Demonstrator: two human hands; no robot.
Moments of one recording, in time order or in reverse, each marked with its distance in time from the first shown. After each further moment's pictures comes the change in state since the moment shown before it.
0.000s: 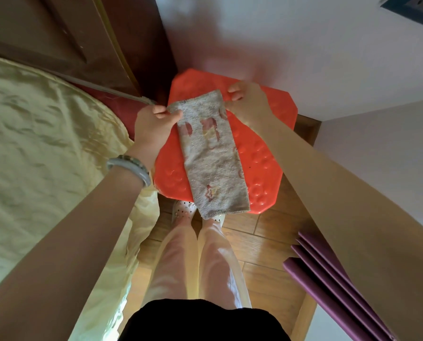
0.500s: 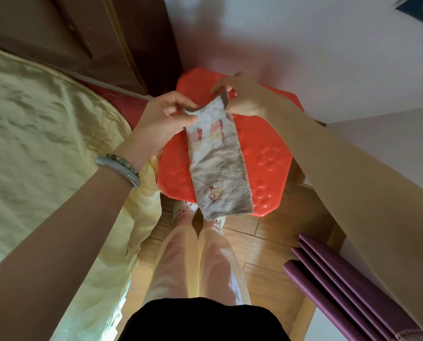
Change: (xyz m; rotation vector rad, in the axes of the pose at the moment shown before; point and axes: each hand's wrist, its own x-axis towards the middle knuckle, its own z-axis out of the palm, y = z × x) left_hand -0.013 0.011 -0.019 -0.300 -0.377 0.225; right_hand 0.018 -0.023 -0.011 -0.342 -0.244 -0.319
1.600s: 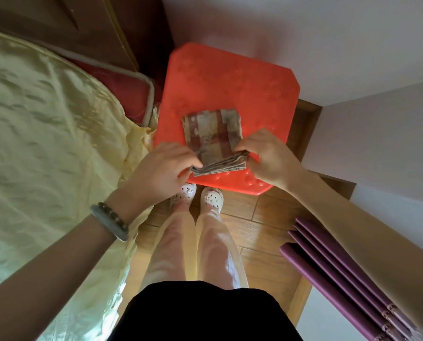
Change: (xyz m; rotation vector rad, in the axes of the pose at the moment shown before) left_hand -0.095 -0.051 0.017 0.998 -0.227 0.613; right_hand -0.150 0.041 0.067 -0.030 0.148 -0.314
